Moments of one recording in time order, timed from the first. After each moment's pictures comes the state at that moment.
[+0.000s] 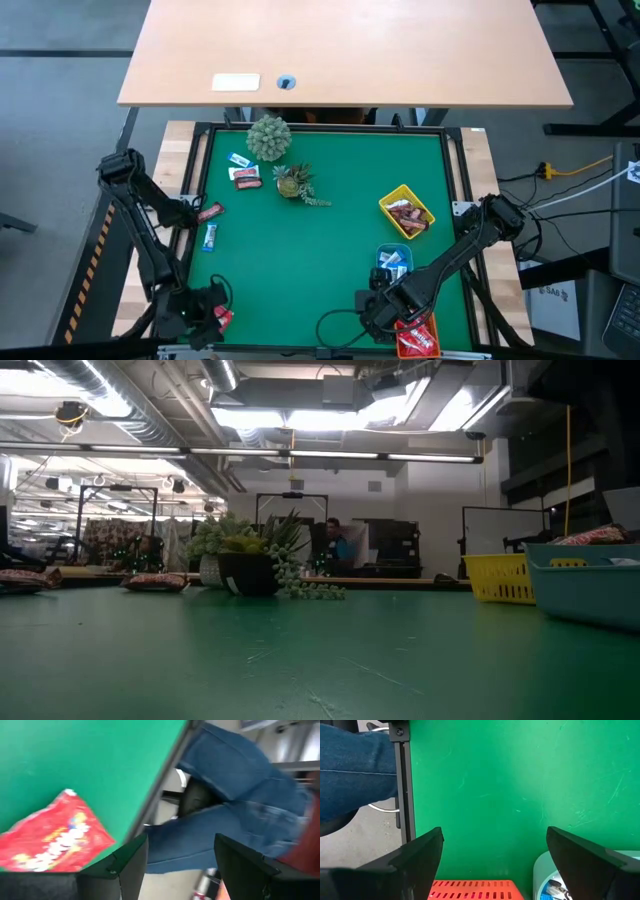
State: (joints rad) left arm -1.12 1.41 0.86 -0.27 -0.23 -1.72; right arm 0.69 1.90 1.51 -0.88 0.03 0.70
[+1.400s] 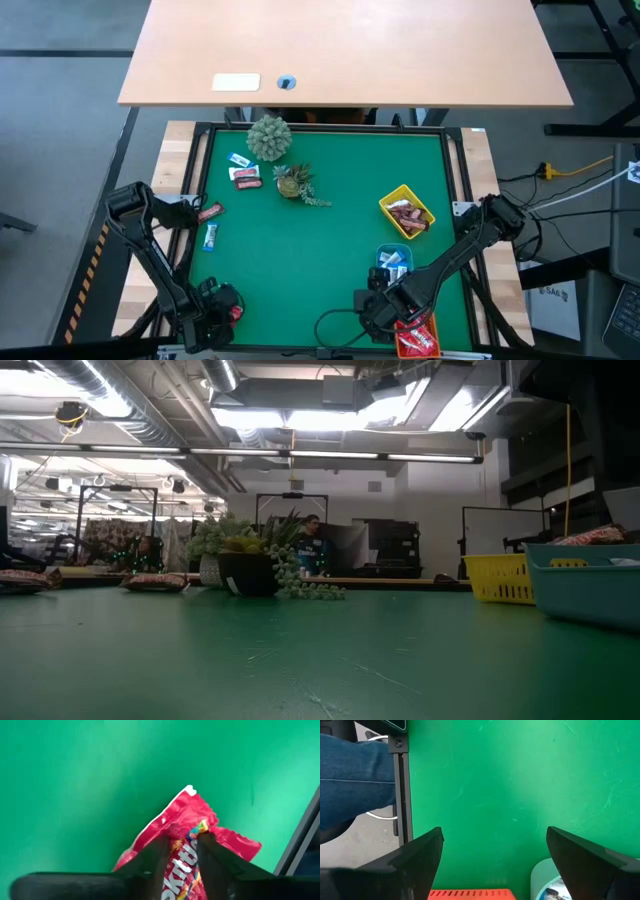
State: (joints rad) left arm -1.10 1.77 0.95 -0.57 -0.27 -1.64; right arm 0.69 1.90 1.51 -0.86 0.06 0.70
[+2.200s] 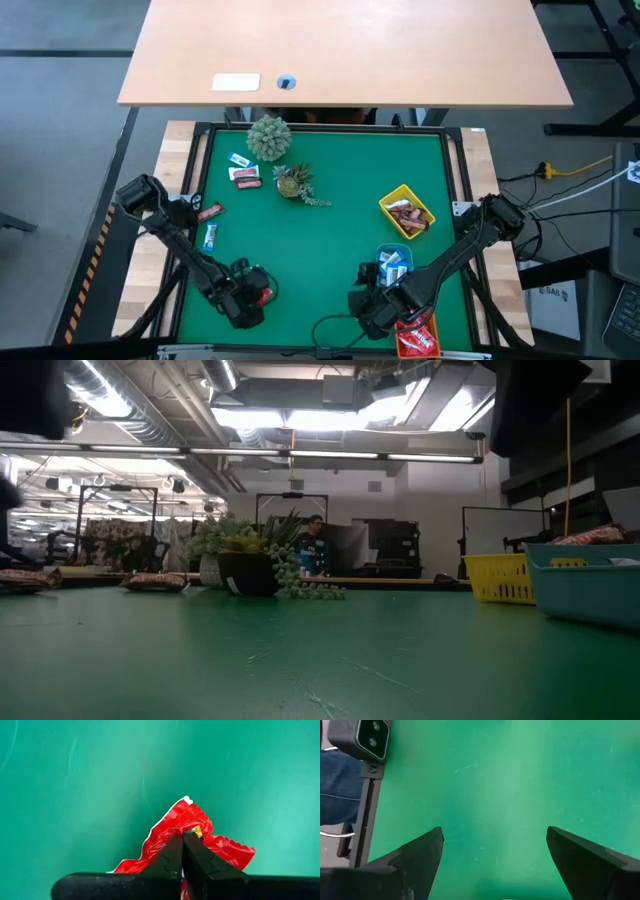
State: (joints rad) left arm -0.81 1.74 0.95 -0.48 -0.31 -1.21; right arm 0.69 1.90 1.51 -0.80 0.28 0.49
